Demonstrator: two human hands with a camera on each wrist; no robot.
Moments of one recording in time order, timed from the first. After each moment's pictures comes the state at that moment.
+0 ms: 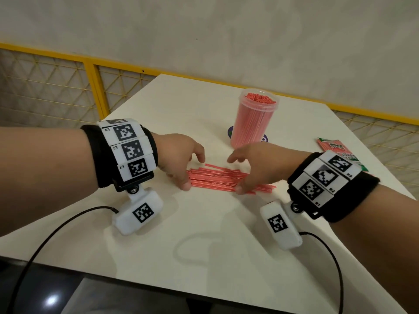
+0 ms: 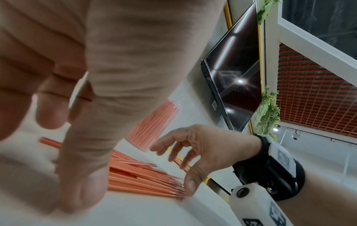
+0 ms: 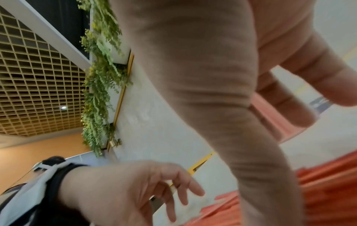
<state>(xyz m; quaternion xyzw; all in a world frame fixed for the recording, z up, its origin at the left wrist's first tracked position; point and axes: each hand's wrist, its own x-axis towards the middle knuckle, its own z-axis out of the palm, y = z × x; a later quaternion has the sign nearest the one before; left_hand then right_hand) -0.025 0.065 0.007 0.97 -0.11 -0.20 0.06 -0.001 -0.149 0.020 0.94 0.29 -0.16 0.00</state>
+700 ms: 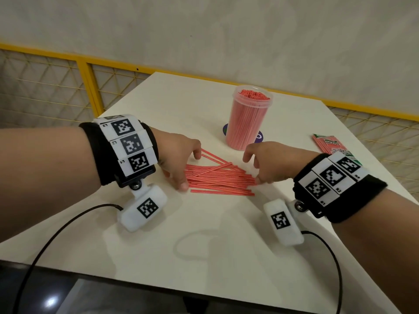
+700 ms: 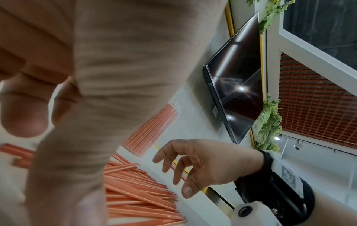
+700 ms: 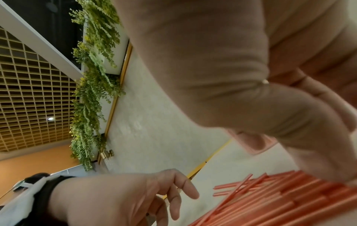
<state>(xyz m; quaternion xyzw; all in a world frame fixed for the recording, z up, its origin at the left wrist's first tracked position) -0.022 0.055 0.009 0.96 -0.06 -0.26 0.09 0.004 -0.168 0.014 0.97 0.20 -0.17 0.01</state>
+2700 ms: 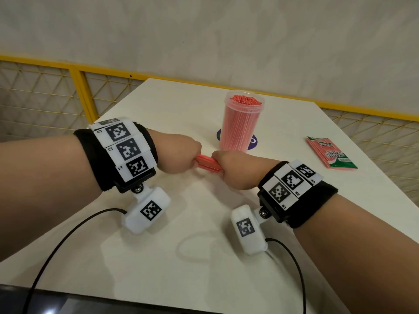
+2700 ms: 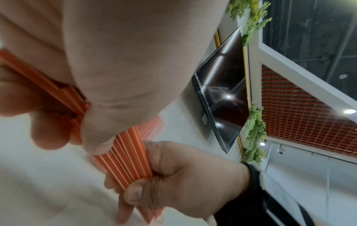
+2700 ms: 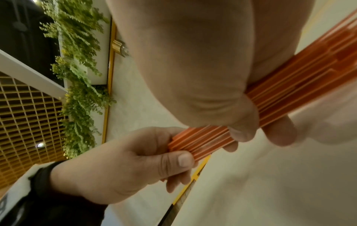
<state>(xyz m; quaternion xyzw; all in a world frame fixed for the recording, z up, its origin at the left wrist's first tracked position) -0.016 0.034 0.025 0.97 -0.17 -0.16 -0.04 -0.003 -0.127 0.002 0.94 0.31 -0.13 -0.04</state>
